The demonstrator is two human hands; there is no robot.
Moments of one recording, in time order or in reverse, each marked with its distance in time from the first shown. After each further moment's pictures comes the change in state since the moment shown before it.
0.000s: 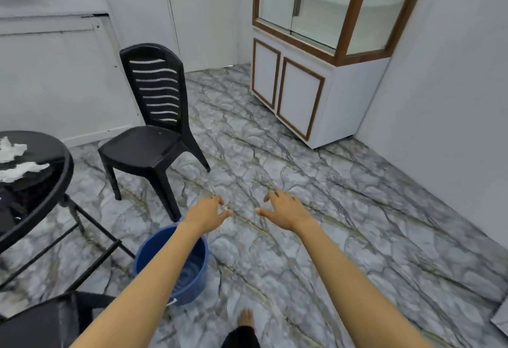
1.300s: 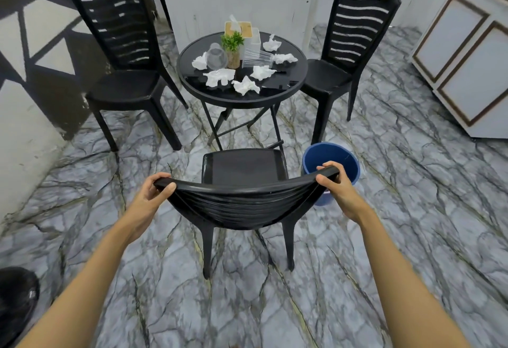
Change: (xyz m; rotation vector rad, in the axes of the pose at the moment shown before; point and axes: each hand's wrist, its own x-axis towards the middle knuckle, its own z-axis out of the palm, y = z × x) left_hand -0.620 -0.507 0.045 -1.280 0.579 -0.403; right_hand -0.249 -0.424 0.250 1.158 -0.227 -0.188
